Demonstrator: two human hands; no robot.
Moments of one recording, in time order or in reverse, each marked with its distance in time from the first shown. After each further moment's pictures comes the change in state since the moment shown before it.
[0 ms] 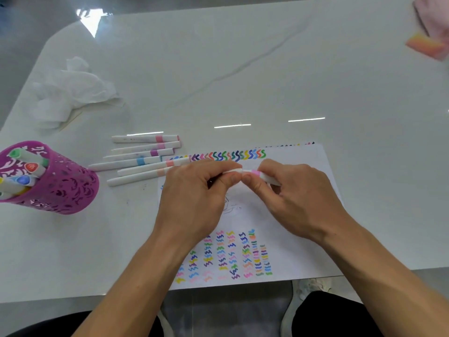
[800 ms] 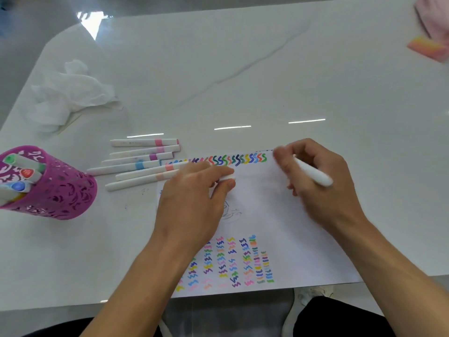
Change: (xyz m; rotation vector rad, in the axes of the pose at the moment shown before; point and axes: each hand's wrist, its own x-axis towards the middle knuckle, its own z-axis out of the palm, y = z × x) left_hand 0.000 -0.006 0.003 0.245 0.011 0.005; right_hand 0.009 0.023 -0.003 0.595 0.246 0.267
